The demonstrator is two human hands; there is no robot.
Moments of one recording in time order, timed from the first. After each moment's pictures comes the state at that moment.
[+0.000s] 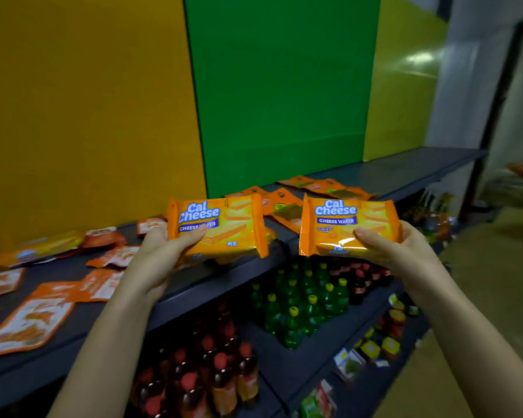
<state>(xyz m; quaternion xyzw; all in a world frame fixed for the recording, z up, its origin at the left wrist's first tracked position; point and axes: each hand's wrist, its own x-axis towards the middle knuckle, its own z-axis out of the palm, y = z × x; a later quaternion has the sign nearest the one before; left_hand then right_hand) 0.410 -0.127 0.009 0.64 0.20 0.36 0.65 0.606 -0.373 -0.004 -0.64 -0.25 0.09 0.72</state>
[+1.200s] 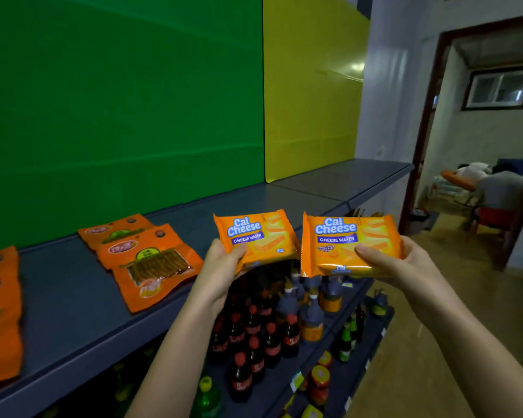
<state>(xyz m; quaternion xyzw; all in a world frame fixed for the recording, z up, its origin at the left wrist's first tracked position) 1.007 -0.274 -0.031 0.63 0.17 0.28 0.71 1.110 -0.507 -0.022 -0.68 -0.18 0.04 0.71</state>
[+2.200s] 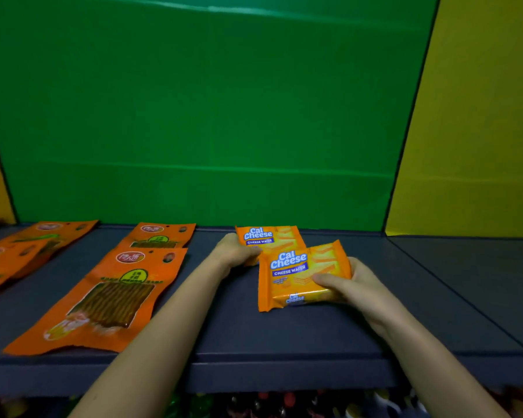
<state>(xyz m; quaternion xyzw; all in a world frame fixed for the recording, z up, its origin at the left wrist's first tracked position) 1.183 -0.135 -0.011 0.65 0.52 0.35 0.44 1.363 -0.262 -0.024 -0.62 -0.47 0.35 0.52</state>
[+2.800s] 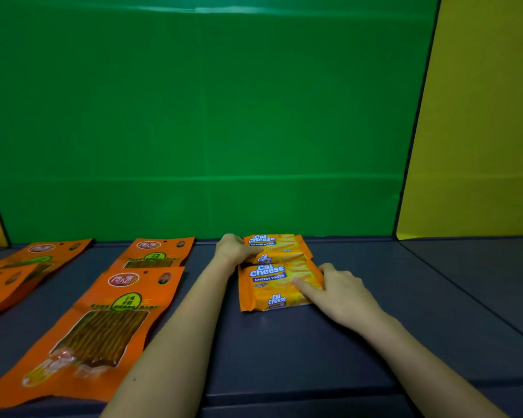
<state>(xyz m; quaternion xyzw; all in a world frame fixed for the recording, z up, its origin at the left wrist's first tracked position) 1.198 -0.077 -0.009 0.62 0.57 0.35 0.42 1.350 -0.214 -0.027 -0.78 -0.59 0.06 0.21</state>
